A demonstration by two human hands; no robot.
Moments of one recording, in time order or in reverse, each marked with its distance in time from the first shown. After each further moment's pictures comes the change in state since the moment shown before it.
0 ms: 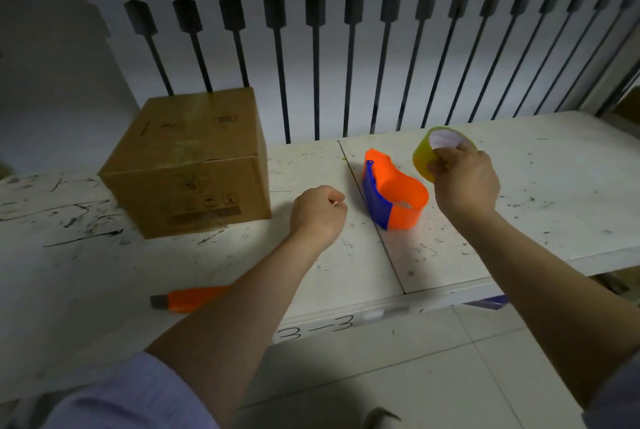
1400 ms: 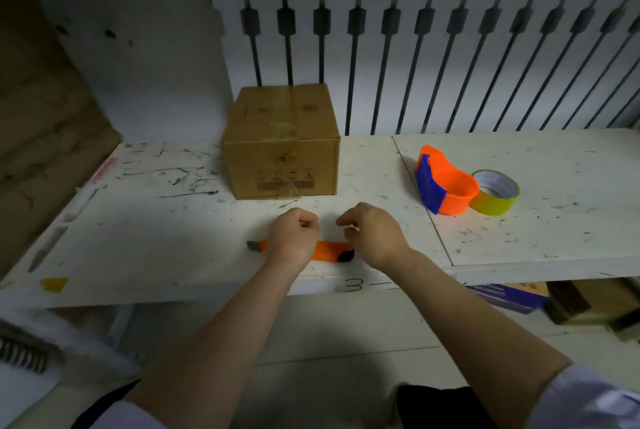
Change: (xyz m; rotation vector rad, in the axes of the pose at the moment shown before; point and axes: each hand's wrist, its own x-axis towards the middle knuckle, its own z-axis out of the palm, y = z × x) left_hand -0.094 -0.083 -0.101 -0.143 0.192 -0.185; right_hand -0.155 -0.131 0.017 0.166 -0.618 -0.424
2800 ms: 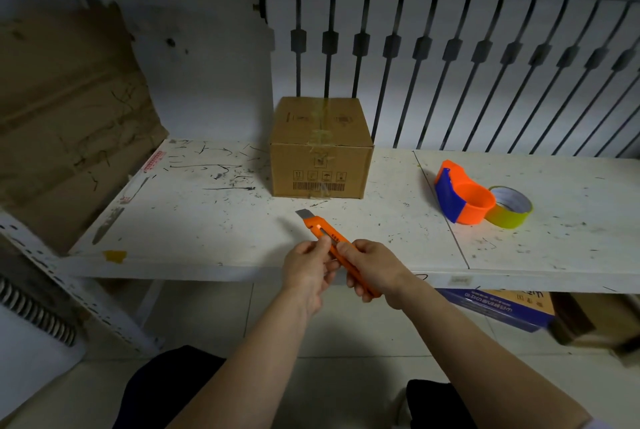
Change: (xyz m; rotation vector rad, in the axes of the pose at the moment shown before) left_hand -0.061 -0.022 -0.035 -0.767 -0.043 -0.392; right_hand -0.063 -0.063 0.009 0.714 -0.329 0.290
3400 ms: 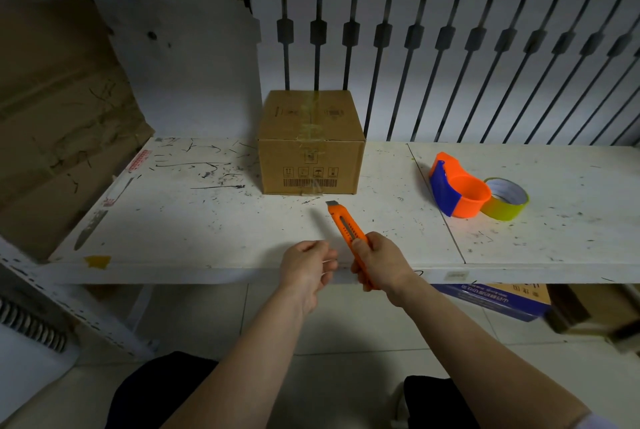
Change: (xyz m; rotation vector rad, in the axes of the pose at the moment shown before) left_hand 0.016 -0.007 0.007 0.119 -0.010 -0.031; right_hand 0.018 0.018 -0.011 -0.013 0.180 0.013
